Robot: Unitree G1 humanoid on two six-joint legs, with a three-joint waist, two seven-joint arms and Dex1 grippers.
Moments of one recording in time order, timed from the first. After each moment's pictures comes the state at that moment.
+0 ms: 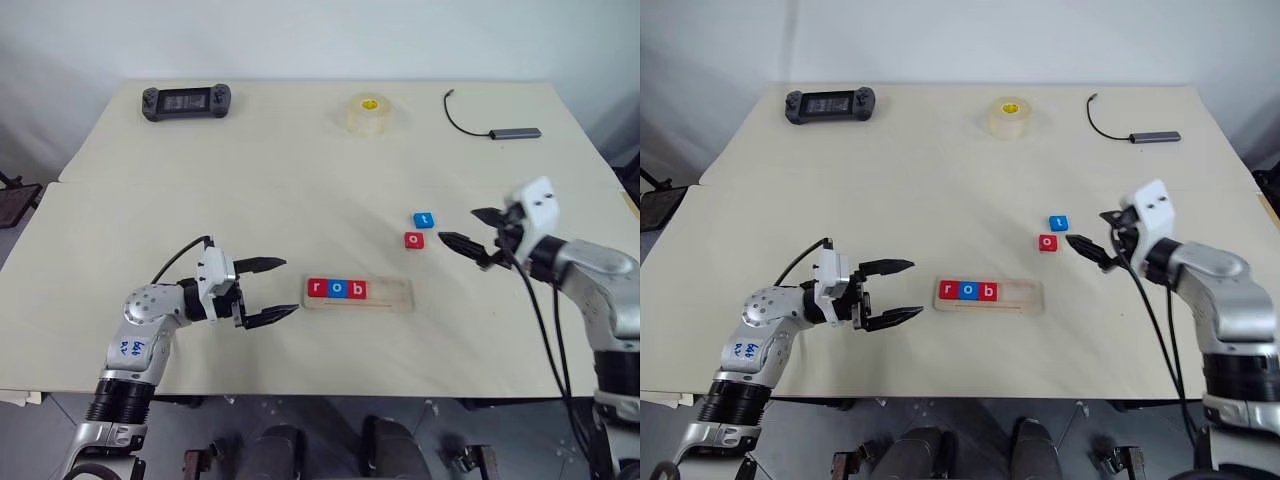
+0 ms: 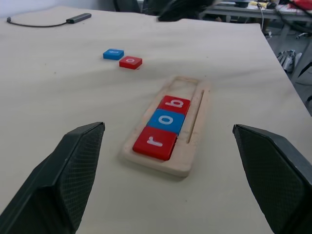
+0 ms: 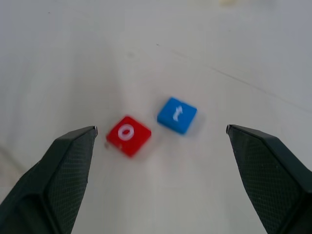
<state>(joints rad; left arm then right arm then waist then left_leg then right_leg) -0.31 0.52 0.01 0.08 -0.42 0.03 -1.11 -0.55 -0.72 -0.13 0.03 0.37 0.69 0.70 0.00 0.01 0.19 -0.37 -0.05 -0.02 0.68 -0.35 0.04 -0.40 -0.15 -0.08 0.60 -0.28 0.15</state>
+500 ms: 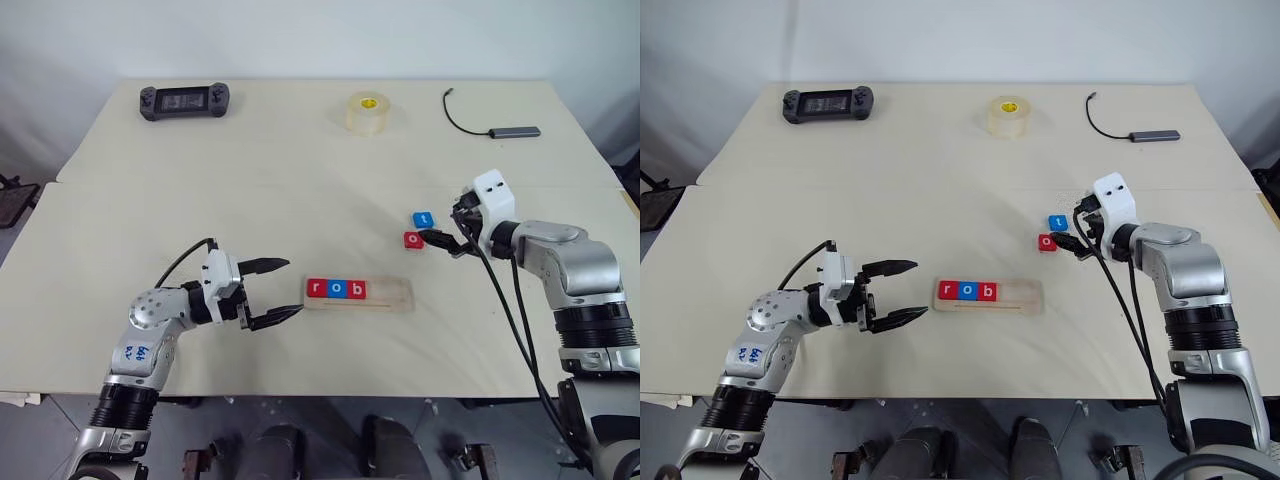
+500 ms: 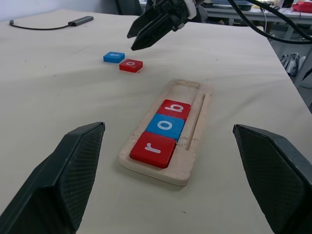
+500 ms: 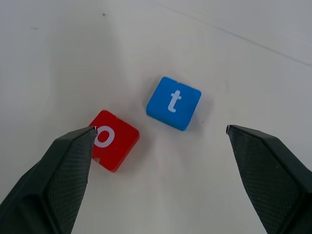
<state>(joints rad) -0.29 0.50 0.00 0.05 -0.41 0.03 -1.06 -0.71 -0.67 0.00 0.20 0.27 0.83 0.65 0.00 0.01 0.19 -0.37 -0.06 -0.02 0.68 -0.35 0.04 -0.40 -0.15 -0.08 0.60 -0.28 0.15</state>
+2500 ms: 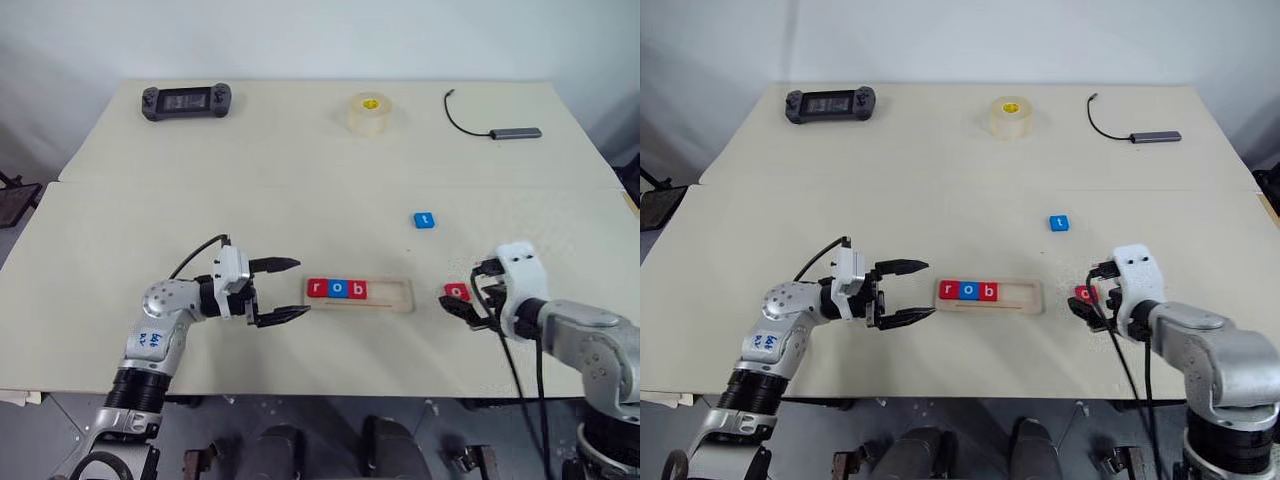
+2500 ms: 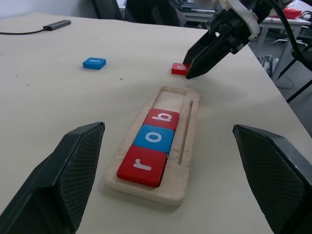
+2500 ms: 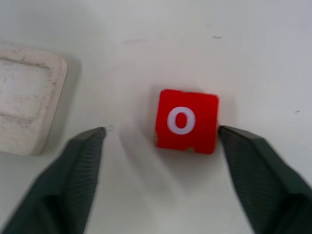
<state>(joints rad) -0.39 0.46 -0.04 0.16 -0.40 0.01 -1.15 -0.29 -0.53 -0.31 -0.62 0.40 1.57 0.36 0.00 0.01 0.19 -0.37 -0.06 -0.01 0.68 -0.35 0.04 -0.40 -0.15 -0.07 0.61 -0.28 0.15</state>
